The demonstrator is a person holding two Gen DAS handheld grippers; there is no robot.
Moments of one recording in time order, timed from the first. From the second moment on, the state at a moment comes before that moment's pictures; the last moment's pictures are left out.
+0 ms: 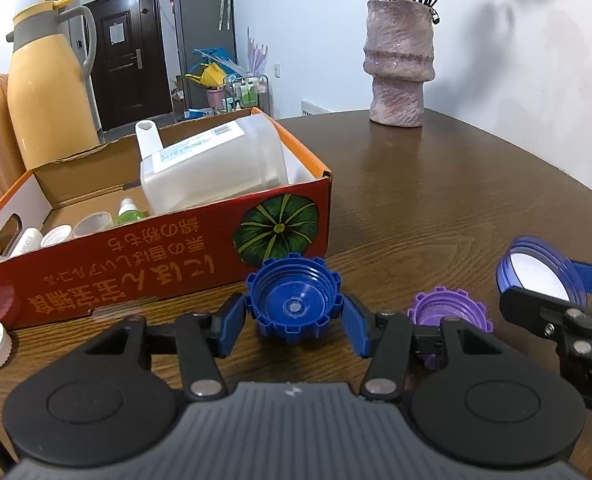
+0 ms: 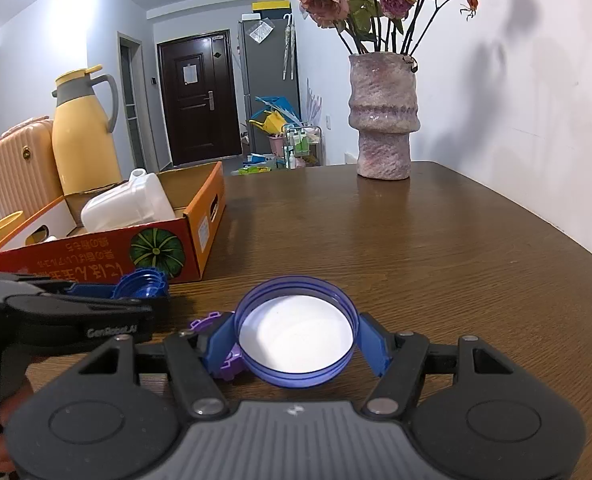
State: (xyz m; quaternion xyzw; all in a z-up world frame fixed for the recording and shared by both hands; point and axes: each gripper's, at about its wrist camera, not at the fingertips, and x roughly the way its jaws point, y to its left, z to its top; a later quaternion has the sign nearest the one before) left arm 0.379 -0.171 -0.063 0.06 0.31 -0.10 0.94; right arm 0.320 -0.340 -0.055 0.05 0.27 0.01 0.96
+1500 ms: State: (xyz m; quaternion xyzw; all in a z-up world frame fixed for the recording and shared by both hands) left arm 0.309 -0.055 -0.006 0.01 0.24 -0.03 0.97; right arm 0.297 -0.247 -0.007 0.00 0.23 0.06 0.97
